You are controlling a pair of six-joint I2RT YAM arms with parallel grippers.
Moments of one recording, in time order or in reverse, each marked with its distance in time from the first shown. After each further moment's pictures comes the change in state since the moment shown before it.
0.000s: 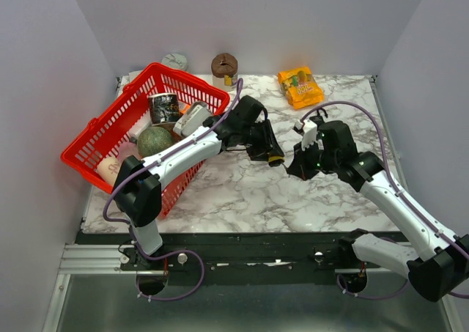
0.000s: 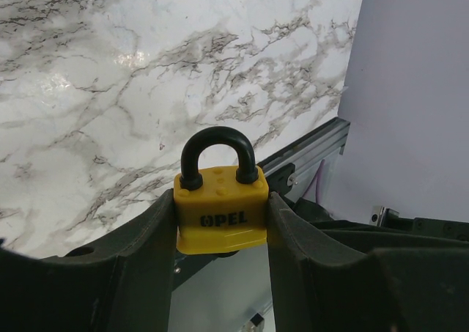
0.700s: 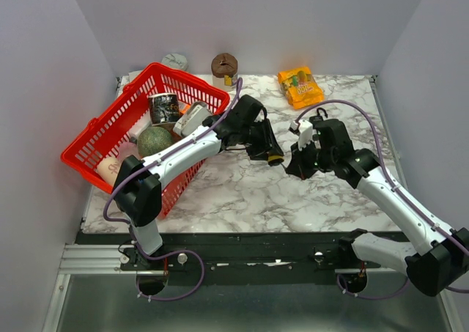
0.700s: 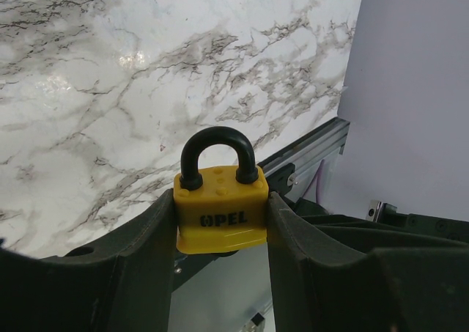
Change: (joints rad) left arm 0.005 0.002 0.003 0.001 0.010 0.006; right arm 0.002 0.039 0.023 -0.005 -0.001 -0.059
